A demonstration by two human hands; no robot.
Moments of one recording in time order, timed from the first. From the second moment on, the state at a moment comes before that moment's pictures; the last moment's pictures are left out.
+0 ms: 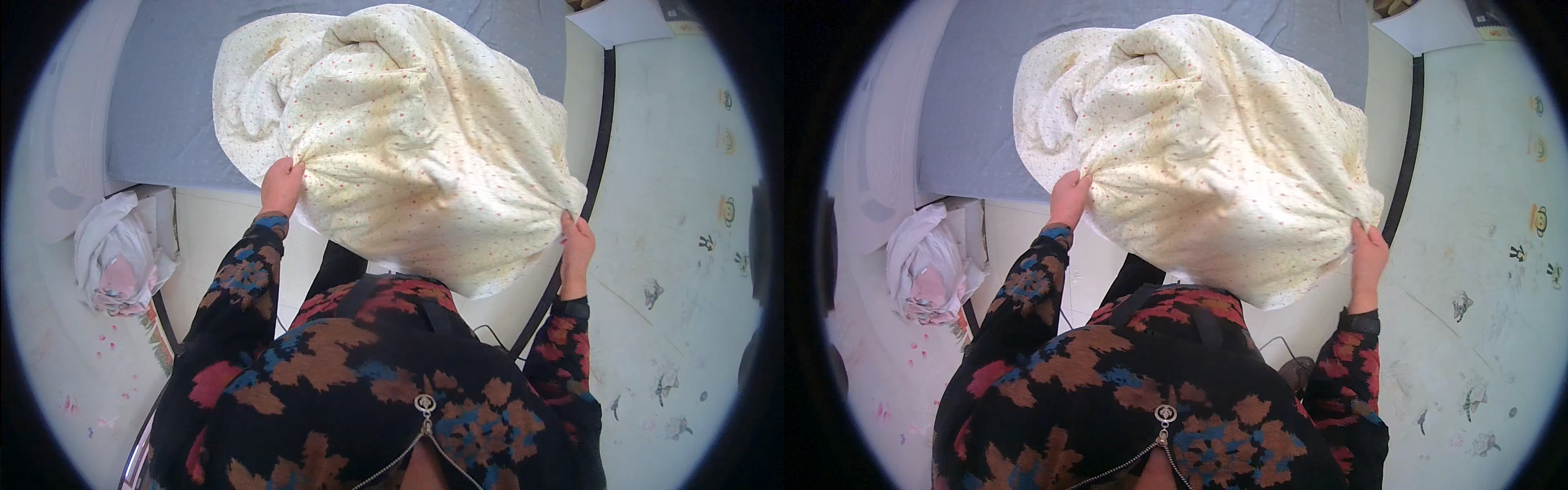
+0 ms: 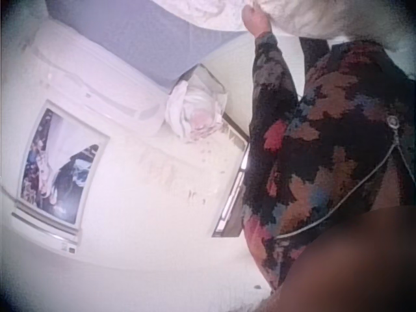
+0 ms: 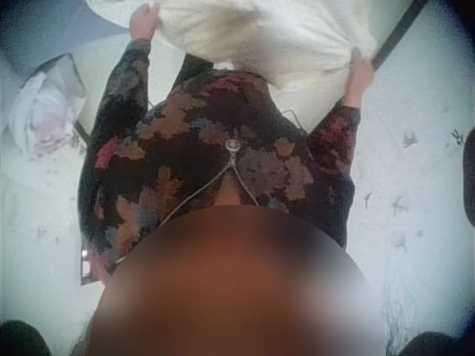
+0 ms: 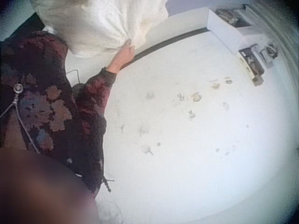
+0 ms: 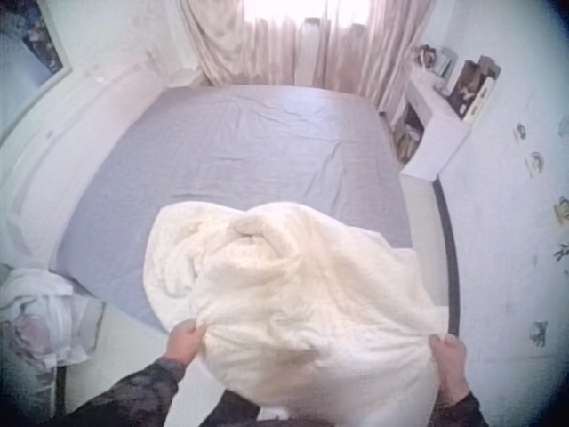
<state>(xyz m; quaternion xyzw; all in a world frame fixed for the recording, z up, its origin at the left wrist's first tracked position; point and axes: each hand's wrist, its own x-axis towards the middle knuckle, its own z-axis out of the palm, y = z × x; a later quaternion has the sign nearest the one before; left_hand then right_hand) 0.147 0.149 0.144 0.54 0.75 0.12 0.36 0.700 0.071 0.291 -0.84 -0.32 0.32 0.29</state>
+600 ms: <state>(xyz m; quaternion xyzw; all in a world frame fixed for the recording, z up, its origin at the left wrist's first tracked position) 0.216 0.137 0.160 0.70 0.63 0.24 0.23 0.739 0.082 0.254 -0.87 -0.16 0.36 0.30</state>
